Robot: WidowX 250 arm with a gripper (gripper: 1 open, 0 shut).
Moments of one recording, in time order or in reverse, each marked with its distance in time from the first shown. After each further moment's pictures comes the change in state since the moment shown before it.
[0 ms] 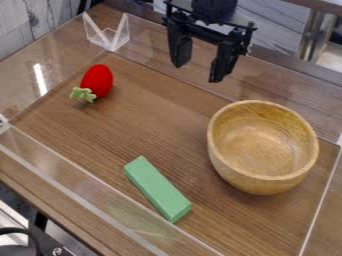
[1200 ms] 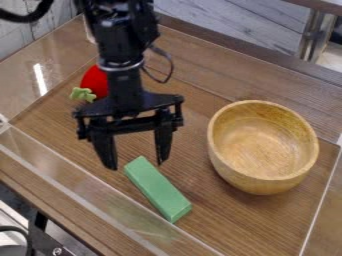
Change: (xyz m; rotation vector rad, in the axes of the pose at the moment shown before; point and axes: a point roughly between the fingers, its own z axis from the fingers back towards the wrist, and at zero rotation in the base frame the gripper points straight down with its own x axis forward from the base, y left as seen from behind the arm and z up) arm -0.103 0.015 -0.058 -0.141 0.046 0.799
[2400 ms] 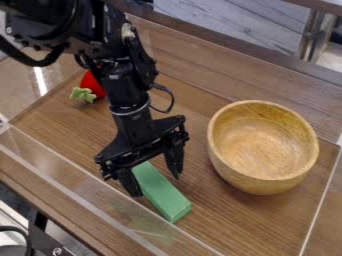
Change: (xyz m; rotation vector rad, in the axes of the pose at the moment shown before) arm 0.006 -0.014 -0.045 -0.119 -0.023 0.294
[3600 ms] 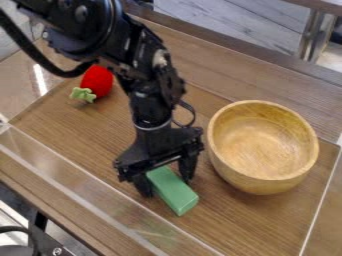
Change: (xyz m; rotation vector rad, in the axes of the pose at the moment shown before) arm 0.008 -0.012 -0.017 0.013 -0.123 -0.099
